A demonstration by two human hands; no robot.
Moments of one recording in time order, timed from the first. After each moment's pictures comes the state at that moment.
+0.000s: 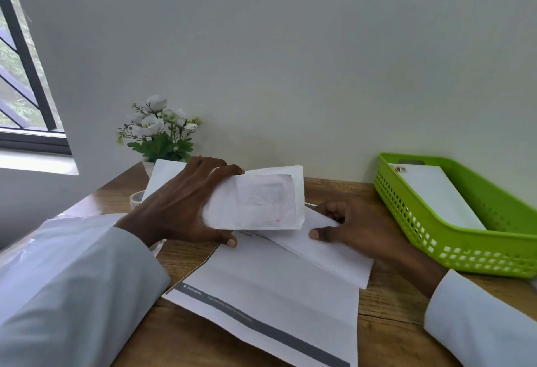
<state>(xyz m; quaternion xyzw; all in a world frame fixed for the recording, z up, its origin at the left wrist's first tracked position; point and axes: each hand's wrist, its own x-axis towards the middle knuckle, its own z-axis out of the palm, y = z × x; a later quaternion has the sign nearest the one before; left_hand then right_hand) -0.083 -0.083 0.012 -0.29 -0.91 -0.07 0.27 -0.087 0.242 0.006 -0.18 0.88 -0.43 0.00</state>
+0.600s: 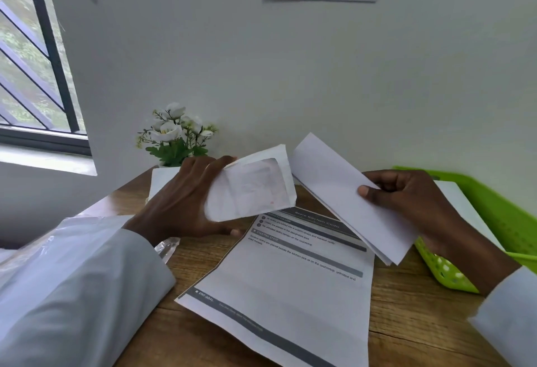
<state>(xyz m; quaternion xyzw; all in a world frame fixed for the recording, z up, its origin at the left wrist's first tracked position) -0.082 -0.100 0.013 -0.21 -0.92 -0.10 0.32 -0.087 0.271 0.061 -0.15 0.79 -0.59 -0.08</state>
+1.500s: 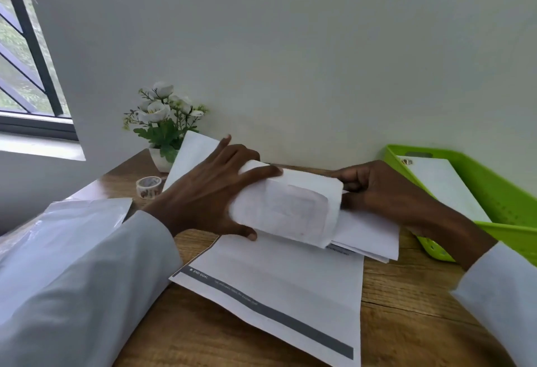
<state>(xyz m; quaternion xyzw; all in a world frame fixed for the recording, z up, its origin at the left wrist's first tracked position) -0.080 -0.051 0.018 -0.34 -0.89 0.05 0.30 -0.074 0.252 0.058 -0.26 0.86 -0.43 0.04</state>
